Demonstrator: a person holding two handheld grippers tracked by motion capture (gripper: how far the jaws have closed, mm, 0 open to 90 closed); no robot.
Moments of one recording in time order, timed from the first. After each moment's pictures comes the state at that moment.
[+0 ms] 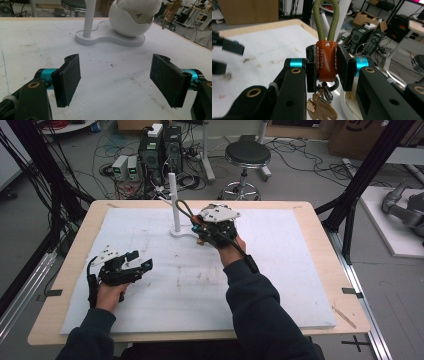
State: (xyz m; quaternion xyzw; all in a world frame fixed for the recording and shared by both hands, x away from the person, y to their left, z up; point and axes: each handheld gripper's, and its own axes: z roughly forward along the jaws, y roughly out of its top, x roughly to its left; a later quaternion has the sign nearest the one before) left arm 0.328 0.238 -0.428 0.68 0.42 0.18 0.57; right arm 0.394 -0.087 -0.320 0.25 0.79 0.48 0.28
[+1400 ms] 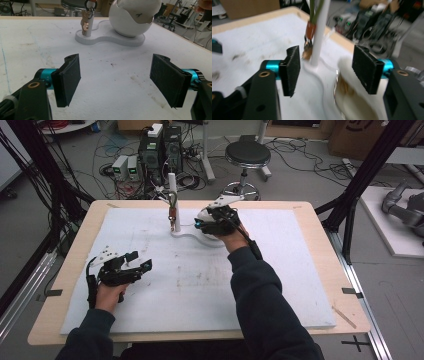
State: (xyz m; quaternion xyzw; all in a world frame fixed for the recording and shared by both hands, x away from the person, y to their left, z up) left arm 0.327 0.240 -0.429 0.68 0.42 0.18 0.57; right arm 0.441 -0.106 -0.325 0.29 0.81 0.45 0.22
